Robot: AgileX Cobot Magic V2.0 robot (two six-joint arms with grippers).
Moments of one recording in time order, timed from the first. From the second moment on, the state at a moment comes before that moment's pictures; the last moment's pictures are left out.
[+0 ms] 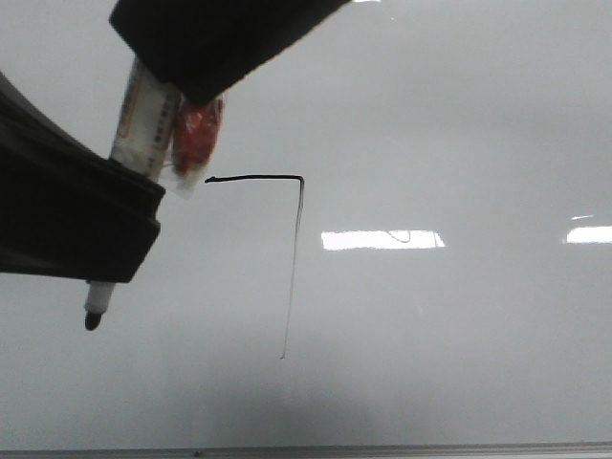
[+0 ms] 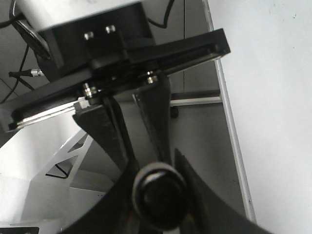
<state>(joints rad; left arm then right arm) -0.67 0.95 -0.52 -1.11 0.55 1.35 0.69 1.30 -1.02 0.95 0.87 -1.23</state>
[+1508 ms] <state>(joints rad) 0.20 1.06 -0.52 -0.97 0.36 0.99 0.10 0.57 -0.57 0.90 0.49 -0.94</state>
